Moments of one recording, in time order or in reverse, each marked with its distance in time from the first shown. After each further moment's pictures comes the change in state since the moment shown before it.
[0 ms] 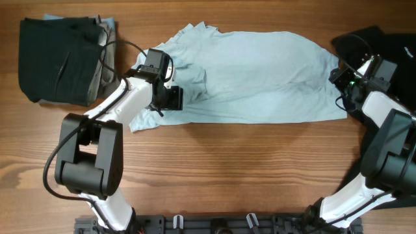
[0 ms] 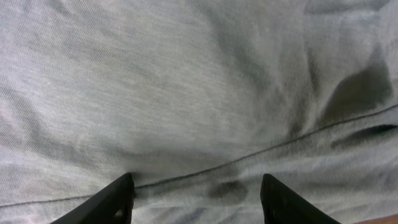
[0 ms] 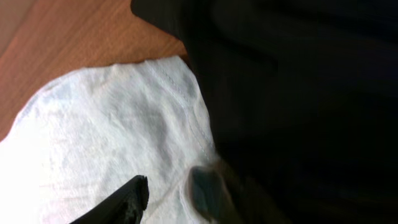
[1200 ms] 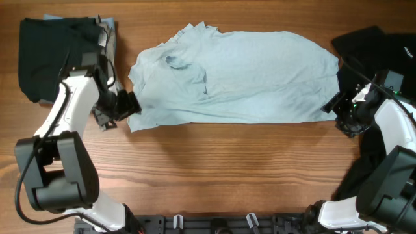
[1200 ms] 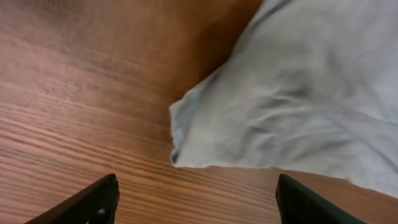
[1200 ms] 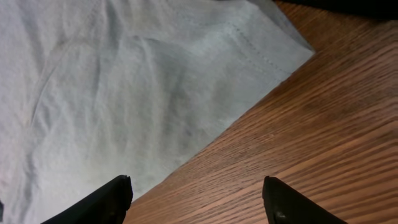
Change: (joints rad) left arm 0.368 -0.107 0.011 -0.380 0.027 -0.140; right arm -0.028 -0.257 -0.006 -0.764 -0.004 -0.065
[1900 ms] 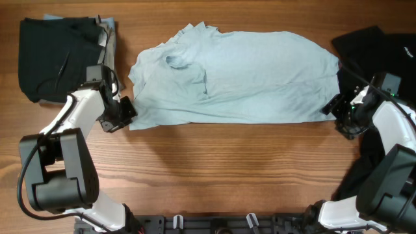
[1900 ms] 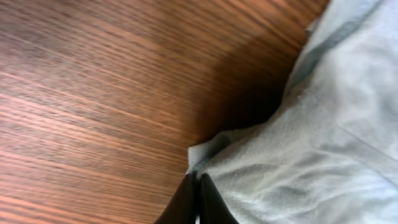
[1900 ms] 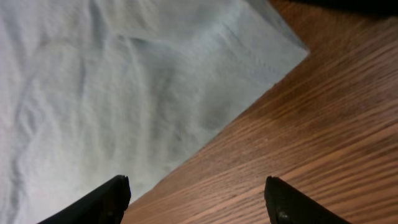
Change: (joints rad) left arm 0.005 0.000 -0.168 0.281 -0.040 -0.014; right arm 0.000 0.005 -0.046 0.050 0.012 0.004
